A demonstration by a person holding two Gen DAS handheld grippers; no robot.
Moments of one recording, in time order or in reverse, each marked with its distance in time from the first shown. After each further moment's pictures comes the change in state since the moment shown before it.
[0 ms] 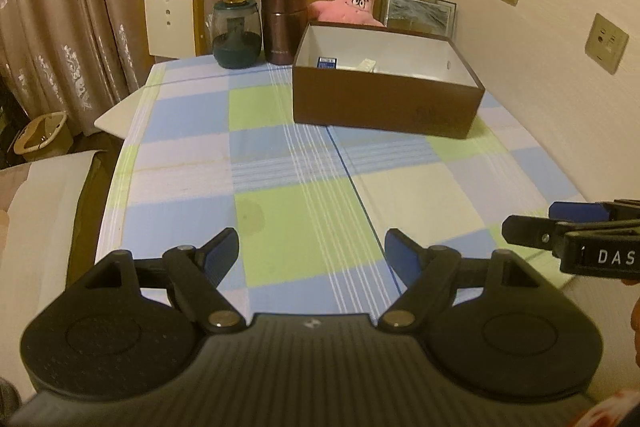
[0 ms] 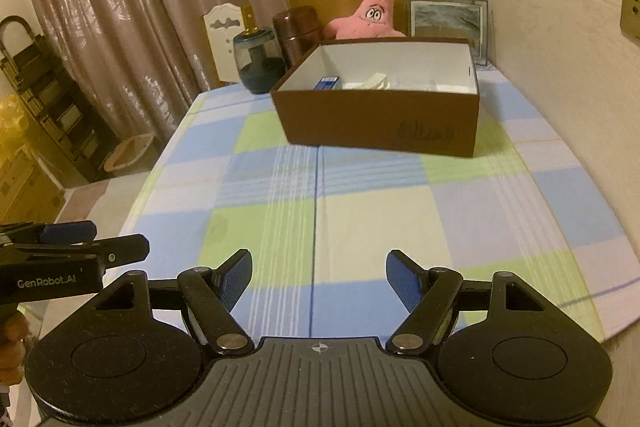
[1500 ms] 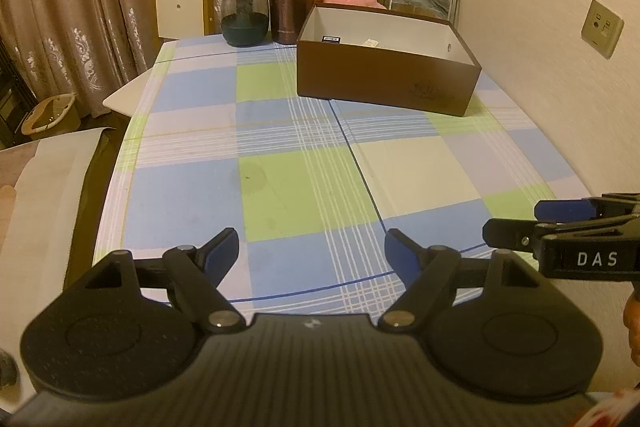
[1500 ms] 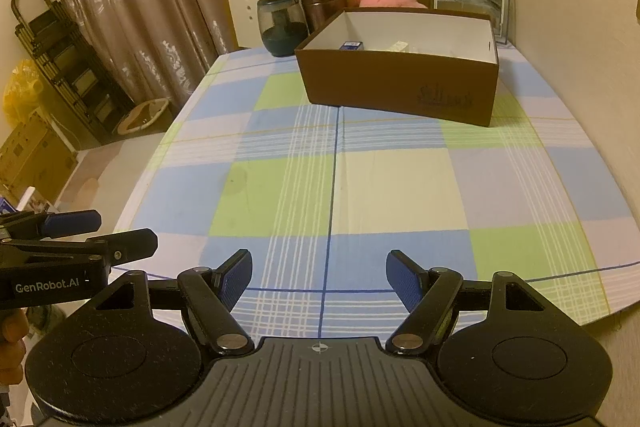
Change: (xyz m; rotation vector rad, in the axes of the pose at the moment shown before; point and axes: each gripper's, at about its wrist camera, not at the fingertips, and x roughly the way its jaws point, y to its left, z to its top) left arm -0.018 -0.009 -0.030 -0.027 0.031 0.021; right arm -0.004 0.011 -0.025 -0.046 0.076 0.029
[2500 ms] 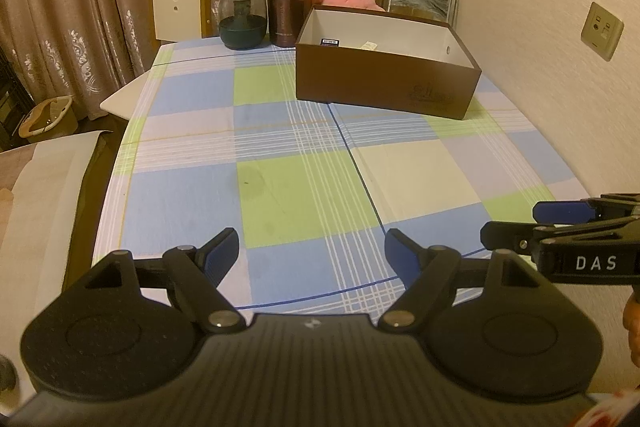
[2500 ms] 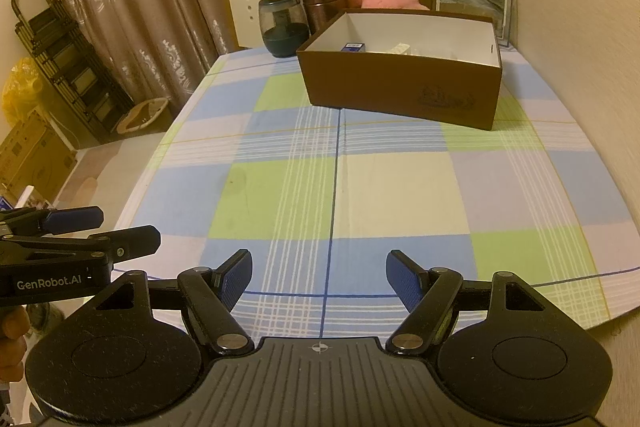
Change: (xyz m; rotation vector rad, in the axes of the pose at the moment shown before) left arm 0.002 0.001 0.004 0.005 -0.001 -0.007; right arm 0.002 0.001 0.003 -0.005 0.003 -0.001
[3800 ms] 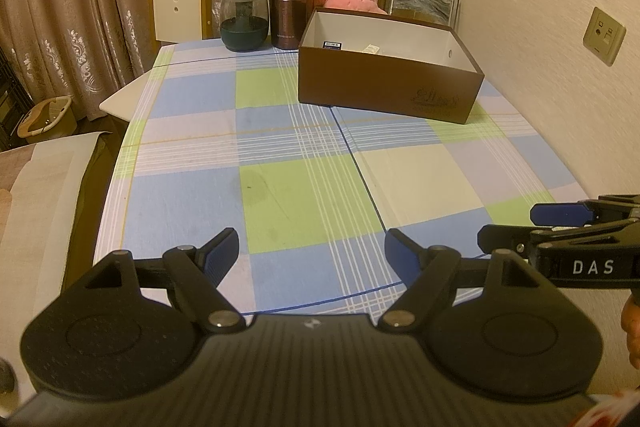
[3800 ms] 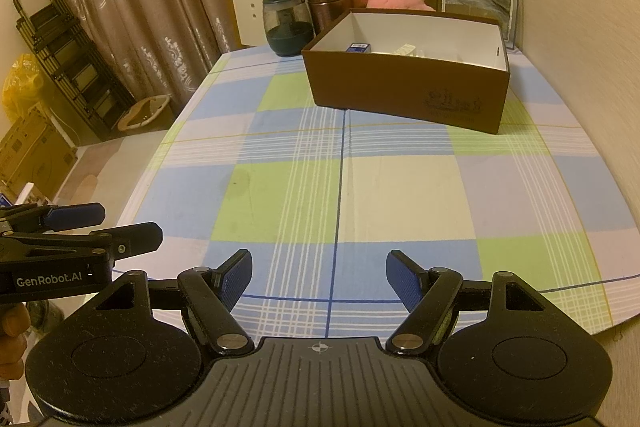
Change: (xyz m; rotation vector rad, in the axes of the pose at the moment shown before) left arm 0.000 0.003 0.002 -0.001 -0.002 -0.002; right arm 0.003 0.007 0.002 -0.008 0.002 -0.003
